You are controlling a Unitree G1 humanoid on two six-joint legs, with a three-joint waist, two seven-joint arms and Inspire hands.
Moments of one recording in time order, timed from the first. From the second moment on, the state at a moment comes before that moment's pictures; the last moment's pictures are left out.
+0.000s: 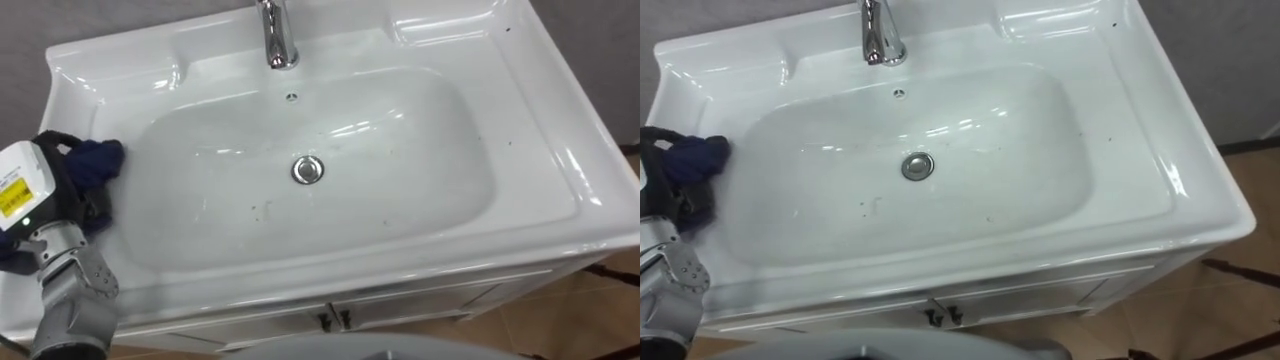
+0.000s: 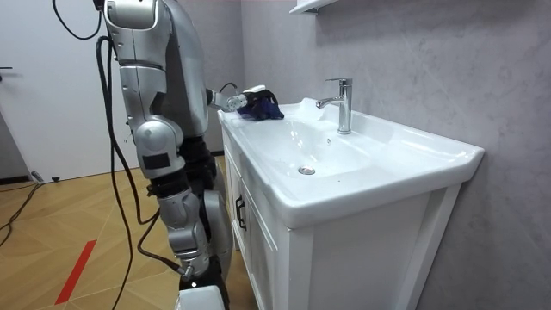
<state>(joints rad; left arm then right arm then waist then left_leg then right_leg) 0.15 0.35 0.19 0.42 0.82 0.08 0.62 0.10 -0.31 -0.01 1.32 0.20 0.07 -0.02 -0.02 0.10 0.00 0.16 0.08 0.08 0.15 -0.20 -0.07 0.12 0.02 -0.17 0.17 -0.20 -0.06</state>
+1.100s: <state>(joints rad) 0.14 0.35 0.19 0.33 0.82 0.08 0.64 0.10 -0.31 -0.02 1.32 0.17 0.07 -0.03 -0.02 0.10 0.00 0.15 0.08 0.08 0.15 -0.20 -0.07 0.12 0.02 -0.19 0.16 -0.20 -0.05</state>
